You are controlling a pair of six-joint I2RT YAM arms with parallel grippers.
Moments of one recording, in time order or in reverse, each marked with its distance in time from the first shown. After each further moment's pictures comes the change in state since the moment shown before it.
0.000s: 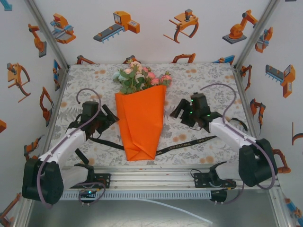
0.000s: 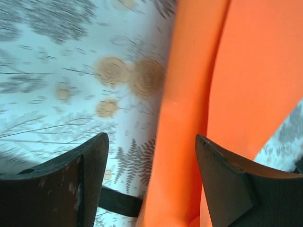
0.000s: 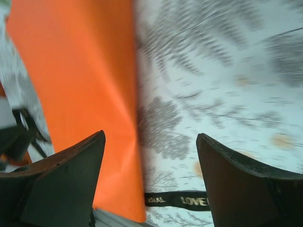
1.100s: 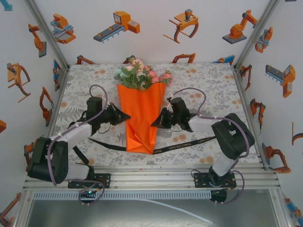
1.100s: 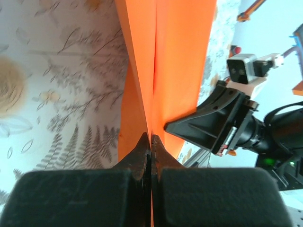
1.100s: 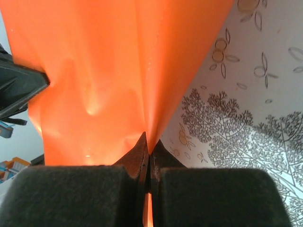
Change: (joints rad) left arm -0.047 0.227 -0.033 0.418 0.509 -0.132; right arm 0.266 0.407 0.012 0.483 -0.324 0.118
